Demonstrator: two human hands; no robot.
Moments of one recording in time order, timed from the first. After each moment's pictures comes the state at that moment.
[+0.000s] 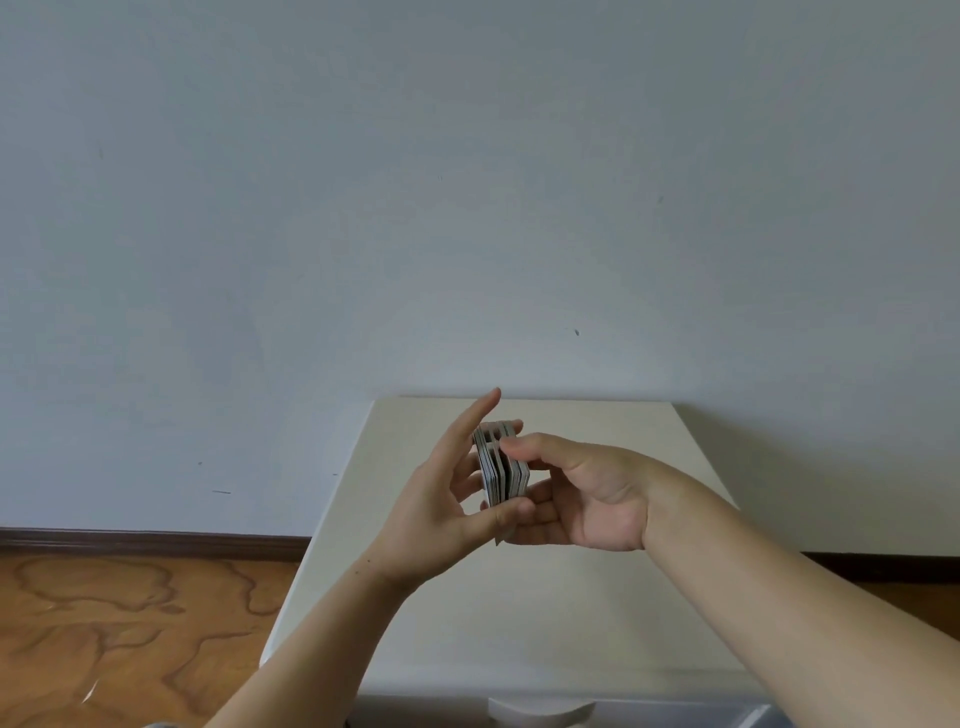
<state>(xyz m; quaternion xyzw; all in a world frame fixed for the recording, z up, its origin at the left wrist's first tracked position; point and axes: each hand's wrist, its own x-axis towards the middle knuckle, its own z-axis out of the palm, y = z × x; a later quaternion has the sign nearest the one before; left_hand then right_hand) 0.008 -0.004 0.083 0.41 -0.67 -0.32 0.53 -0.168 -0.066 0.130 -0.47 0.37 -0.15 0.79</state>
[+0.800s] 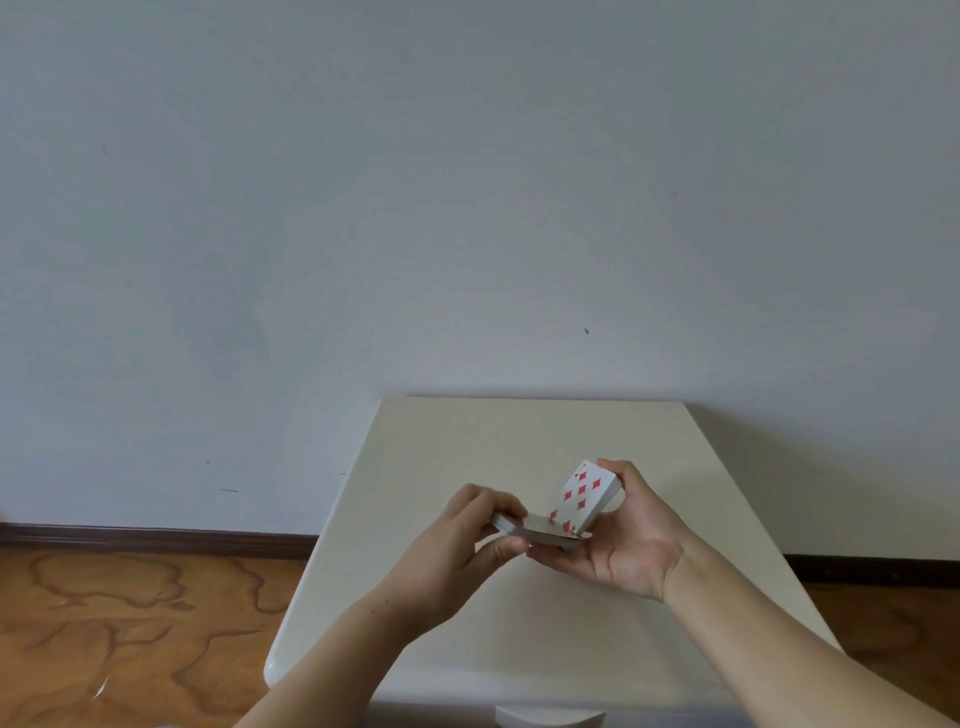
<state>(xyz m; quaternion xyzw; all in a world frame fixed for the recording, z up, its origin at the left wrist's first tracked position) 0.014 -0.005 0.036 0.51 -0.73 -0.26 0.37 -0.199 -0.085 0.057 -0.11 0.36 -0.27 0.89</state>
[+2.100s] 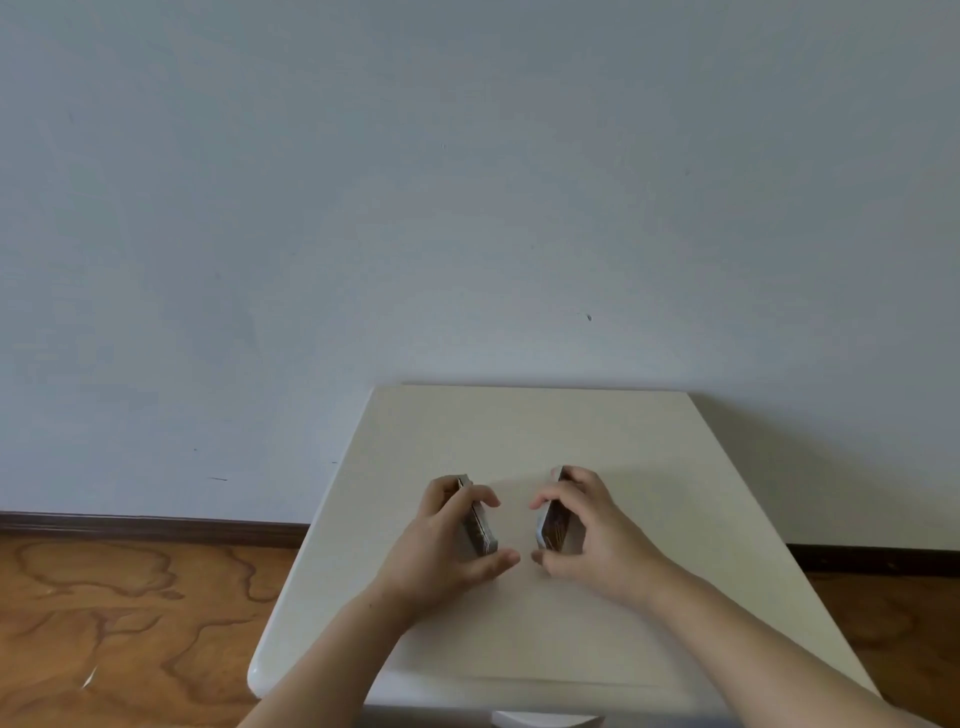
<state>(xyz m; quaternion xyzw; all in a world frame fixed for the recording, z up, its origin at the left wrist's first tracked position) 0.028 -0.031 -0.005 0.59 -0.70 -0.21 0.34 -0.193 -0.088 0.007 -0.81 0.43 -0.24 0.32</state>
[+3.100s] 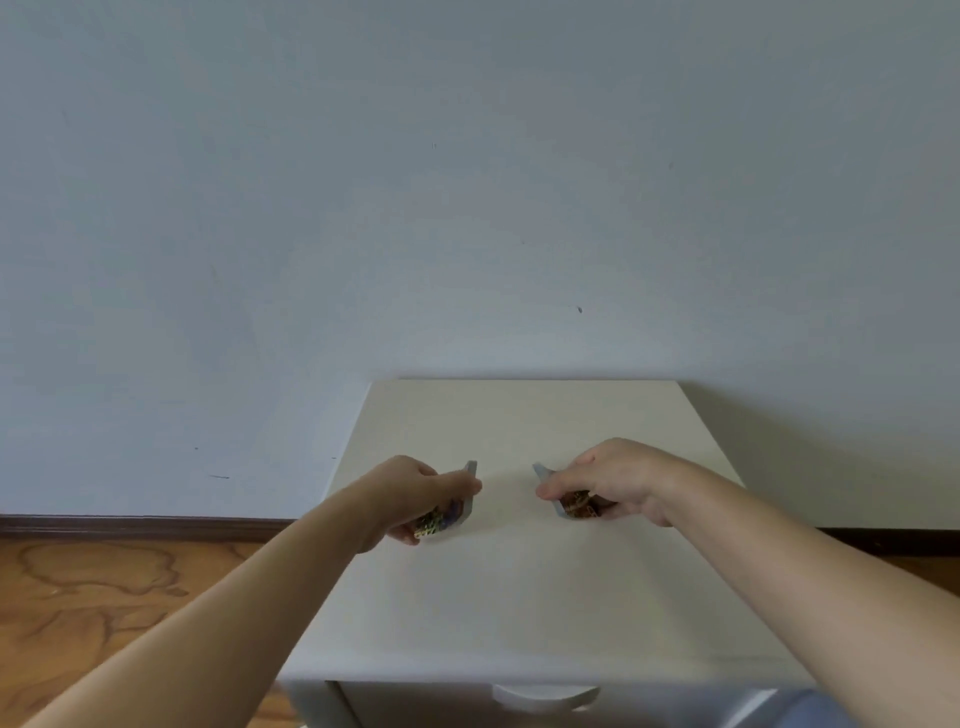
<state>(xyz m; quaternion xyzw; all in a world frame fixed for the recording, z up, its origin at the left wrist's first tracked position) 0.054 -0.046 0.066 0.73 -0.48 -0.43 0.22 -0.191 -0.108 0.082 -0.62 0.59 -0.09 0.51</state>
